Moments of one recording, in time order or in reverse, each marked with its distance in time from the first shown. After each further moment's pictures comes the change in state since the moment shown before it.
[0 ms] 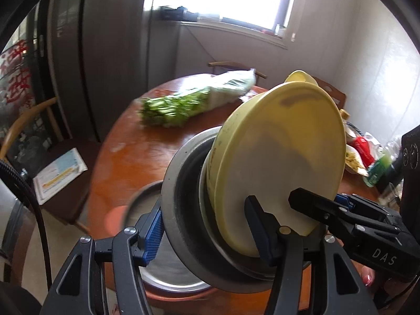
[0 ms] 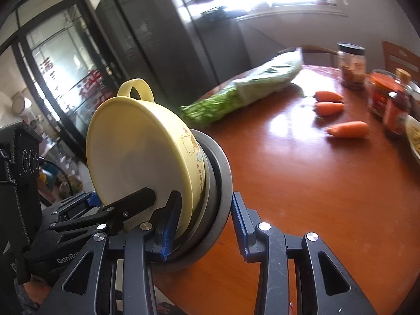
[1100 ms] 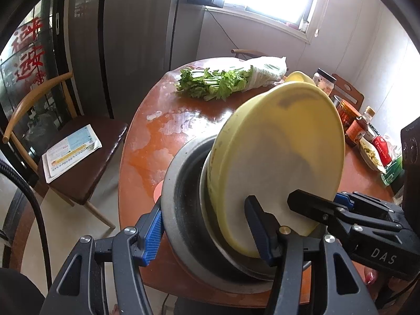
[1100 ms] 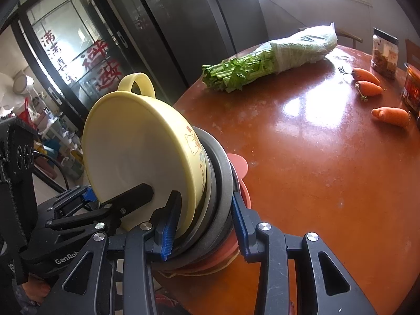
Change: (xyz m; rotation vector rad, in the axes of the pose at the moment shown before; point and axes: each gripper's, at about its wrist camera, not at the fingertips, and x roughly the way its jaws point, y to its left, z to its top) left arm 0.026 0.061 -0.028 -0.067 0.067 0.037; right arm 0.070 0.032 -0.018 -0.032 0.136 0.018
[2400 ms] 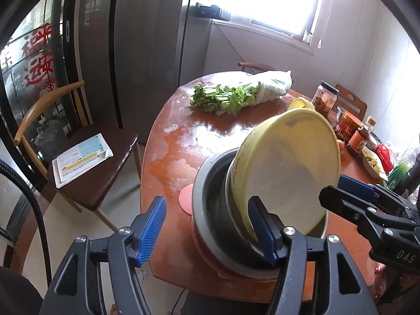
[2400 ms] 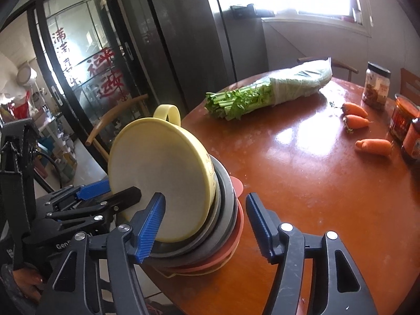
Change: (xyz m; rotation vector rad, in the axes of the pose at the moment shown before) left arm -0.030 0.012 -0.002 -0.017 -0.077 0.028; right arm -0.038 0.017 -0.005 -0.105 -0.141 -0.056
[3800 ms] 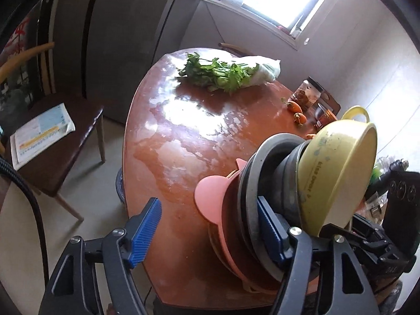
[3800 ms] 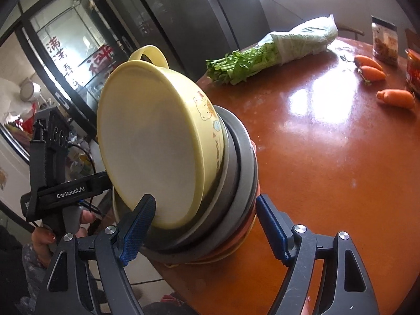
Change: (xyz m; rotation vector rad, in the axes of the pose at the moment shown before) left arm 0.061 0.052 0.002 -0.059 0.129 -0.257; right arm 0.042 -0.020 -0.026 0.119 0.112 0.121
